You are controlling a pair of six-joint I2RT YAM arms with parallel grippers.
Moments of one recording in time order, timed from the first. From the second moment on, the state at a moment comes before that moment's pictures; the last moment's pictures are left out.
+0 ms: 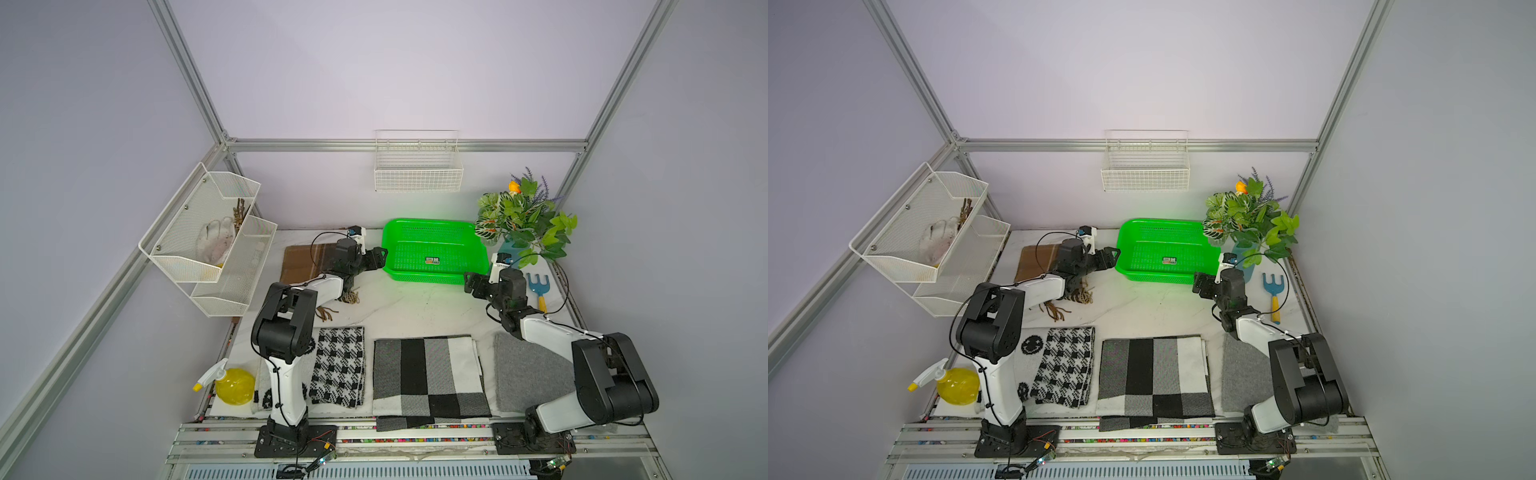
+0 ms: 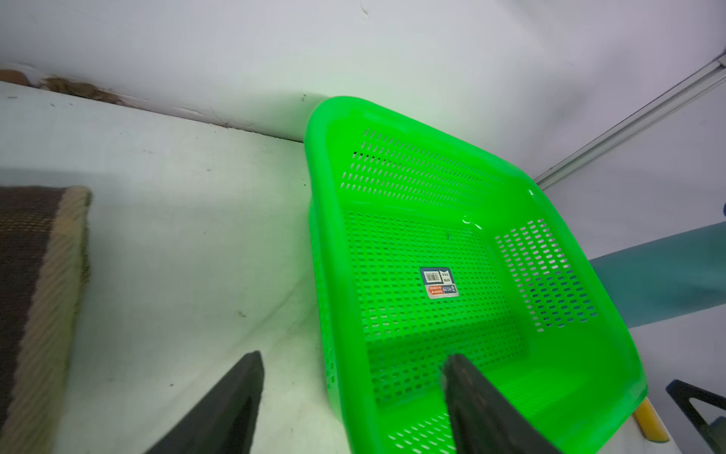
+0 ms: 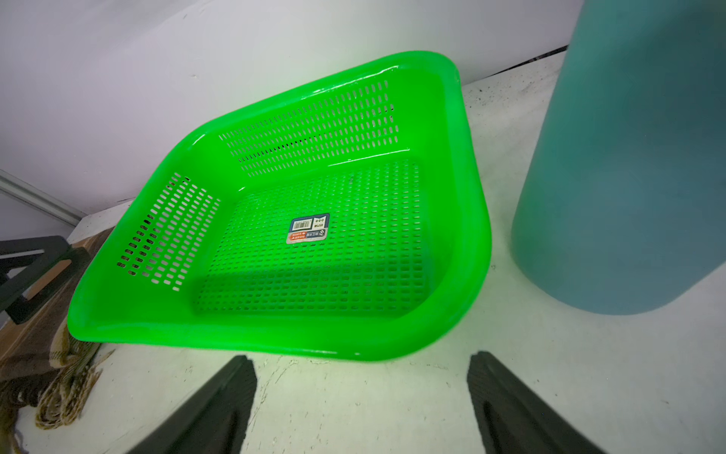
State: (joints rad) left arm -0.26 2.01 1.29 0.31 0.26 -0.44; right arm 0.18 1.49 0.69 0.40 -0.04 0.38
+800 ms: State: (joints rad) left arm -0.31 2.04 1.41 0.07 0.19 -0.38; right arm 0.21 1.35 0.60 0.39 -0.04 0.39
